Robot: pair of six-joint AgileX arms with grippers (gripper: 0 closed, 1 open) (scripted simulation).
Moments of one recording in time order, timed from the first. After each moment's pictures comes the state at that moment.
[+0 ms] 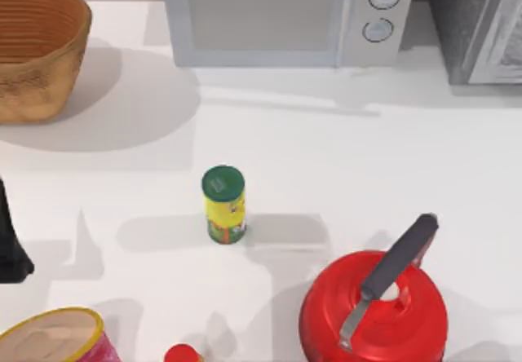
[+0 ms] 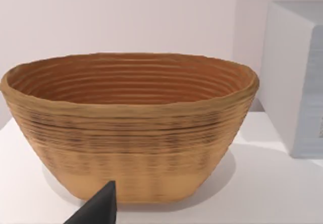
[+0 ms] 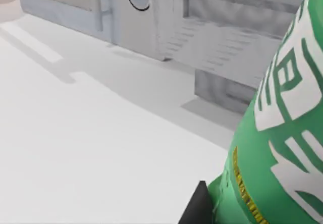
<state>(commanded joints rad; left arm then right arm) 0.00 0.00 0.00 0.00 0.00 0.00 -0.62 2.24 0.93 0.82 -1.36 -0.45</state>
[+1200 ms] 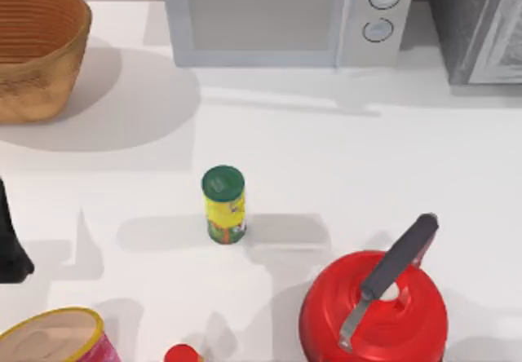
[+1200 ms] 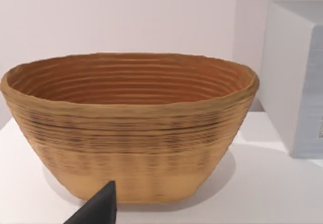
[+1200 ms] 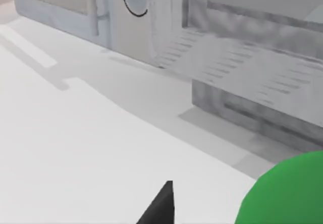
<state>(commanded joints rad) 0.00 0.00 0.00 0.00 0.00 0.00 -0.60 2.24 0.92 0.91 -1.33 -0.39</state>
